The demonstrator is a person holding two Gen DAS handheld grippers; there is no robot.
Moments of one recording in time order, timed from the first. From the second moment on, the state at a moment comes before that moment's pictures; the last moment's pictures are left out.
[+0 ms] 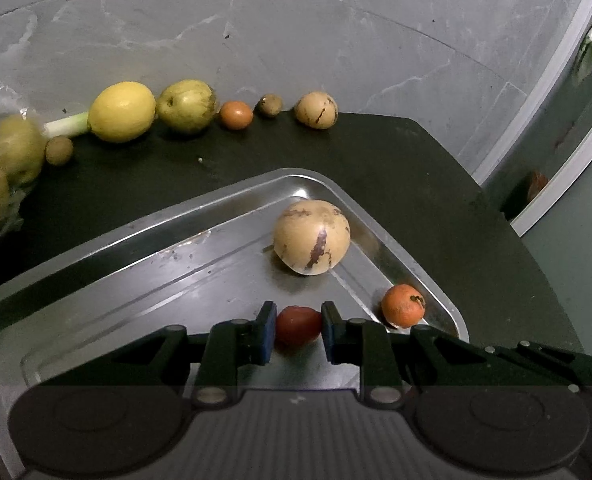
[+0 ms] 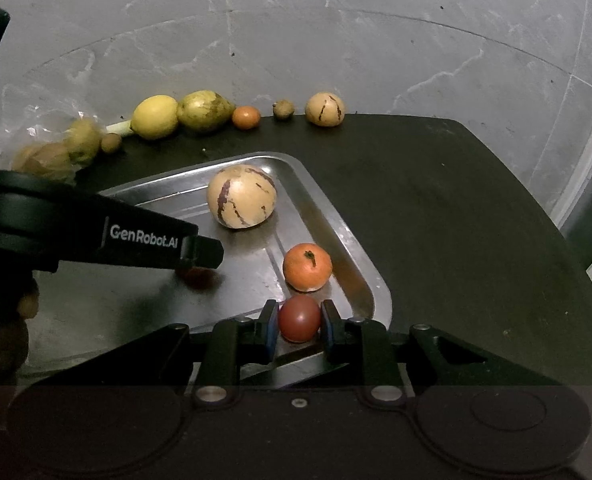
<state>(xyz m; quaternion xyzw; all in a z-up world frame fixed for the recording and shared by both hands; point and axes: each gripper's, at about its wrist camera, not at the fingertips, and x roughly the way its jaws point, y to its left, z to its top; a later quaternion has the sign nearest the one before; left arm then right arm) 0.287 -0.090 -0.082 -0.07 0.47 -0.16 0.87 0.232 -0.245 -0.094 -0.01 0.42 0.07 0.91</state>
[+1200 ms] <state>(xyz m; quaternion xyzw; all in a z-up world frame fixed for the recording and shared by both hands) 0.195 -0.010 -0.037 -0.06 0.45 -0.12 0.88 0.180 -0.227 -0.053 -0.05 0.43 0.13 0.89</state>
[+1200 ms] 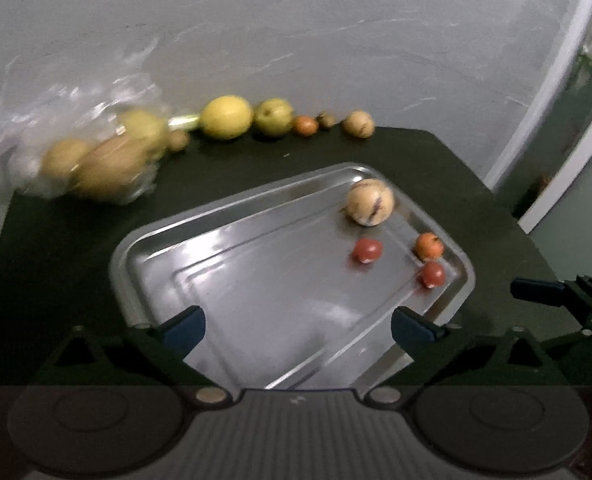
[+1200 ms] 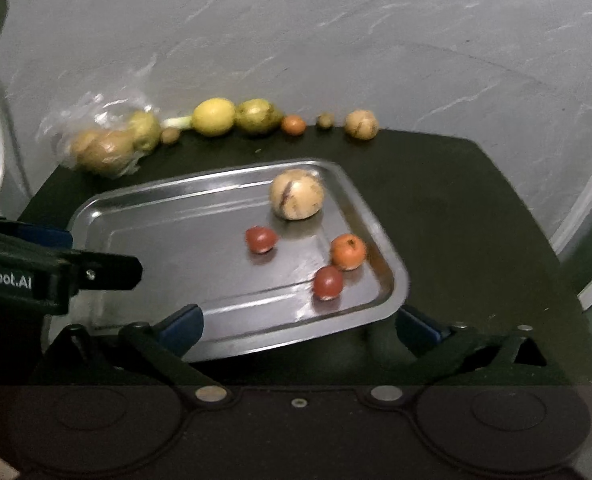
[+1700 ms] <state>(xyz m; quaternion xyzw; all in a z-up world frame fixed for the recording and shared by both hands) 0.181 0.037 -0.044 -0.10 0.49 -0.04 0.87 0.179 -0.192 -0.048 -0.09 0.44 0.23 0.86</state>
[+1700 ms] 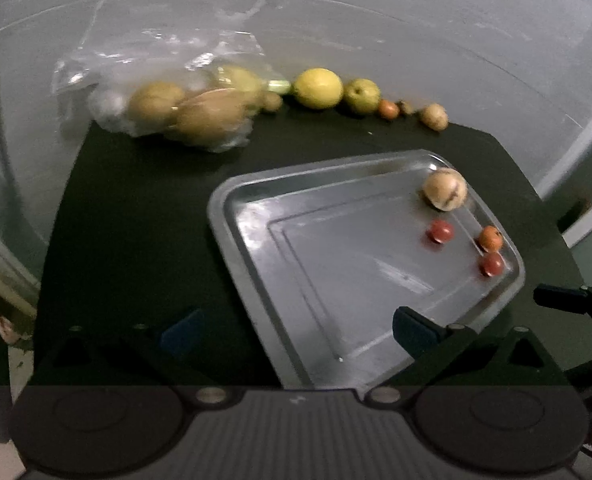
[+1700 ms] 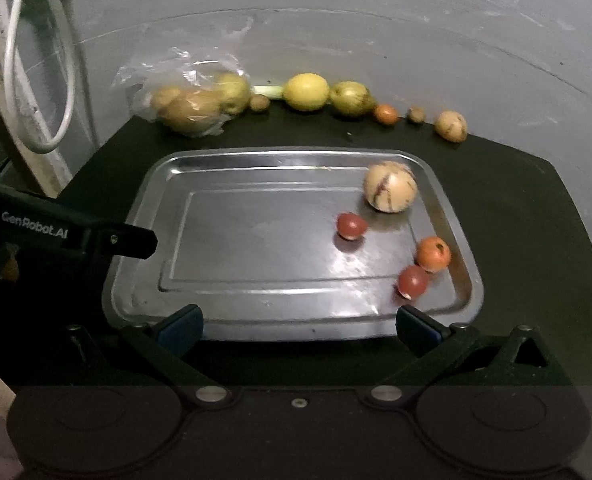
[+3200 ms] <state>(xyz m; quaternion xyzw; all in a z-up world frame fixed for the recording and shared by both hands) 0.315 -0.009 -0.042 -0.14 0.43 0.04 0.89 0.325 -0.224 -0.066 -0.09 0.37 0.25 0.89</state>
